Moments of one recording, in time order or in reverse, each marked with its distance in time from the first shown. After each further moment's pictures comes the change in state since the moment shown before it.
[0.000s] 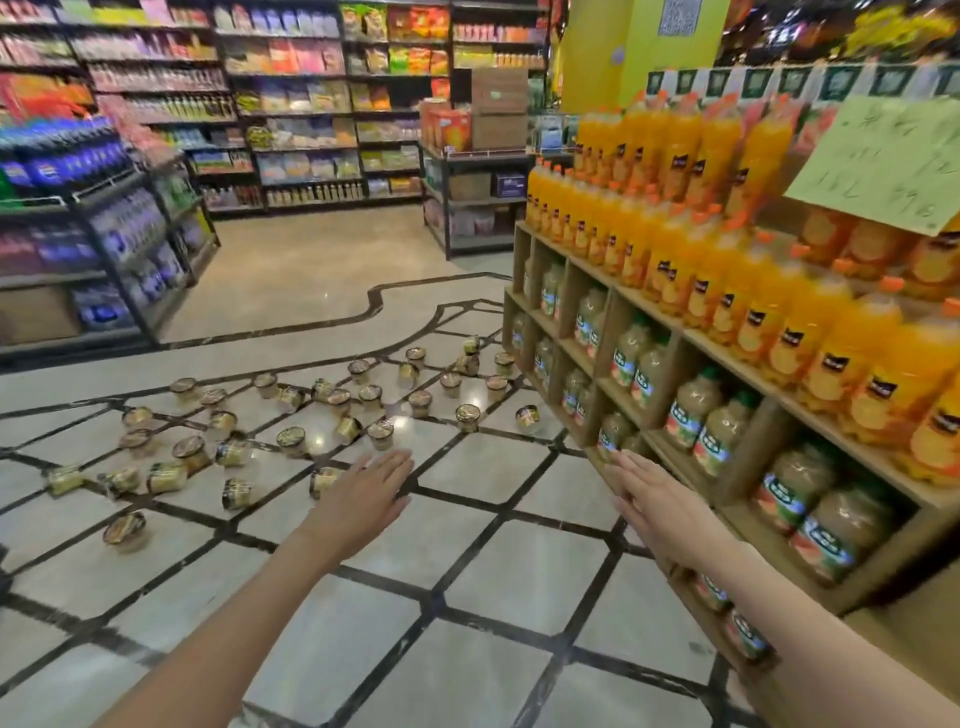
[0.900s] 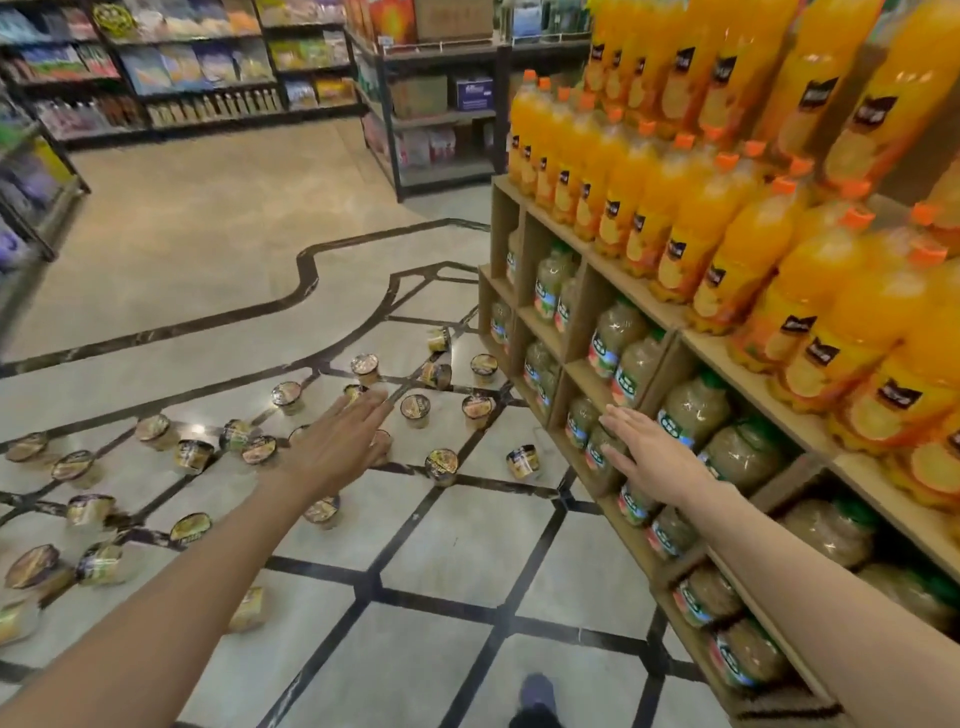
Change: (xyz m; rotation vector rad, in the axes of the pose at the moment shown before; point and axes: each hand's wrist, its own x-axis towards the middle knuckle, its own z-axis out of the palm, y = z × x) left_hand 0.593 -0.265 0.169 -0.126 -0.196 -0.020; right_hand 0.601 0.220 0.073 0.149 -0.198 0.206
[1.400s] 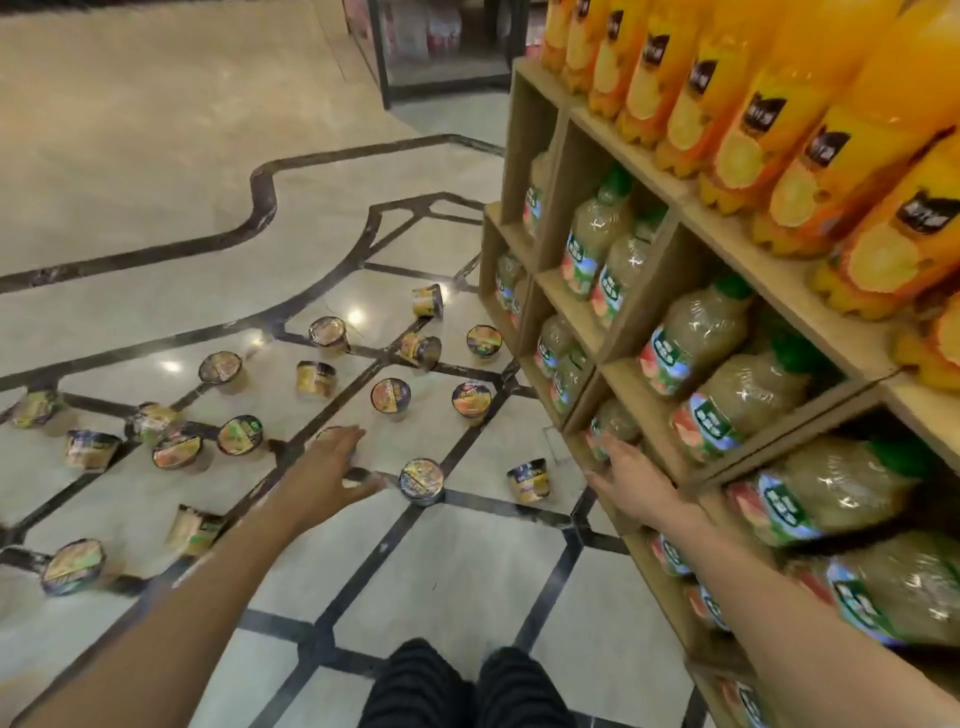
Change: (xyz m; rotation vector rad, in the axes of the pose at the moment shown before) left_hand 0.258 -0.087 0.269 -0.510 -0.255 -0.231; right_hand 0.319 0.091 0.190 0.183 -0.259 0.241
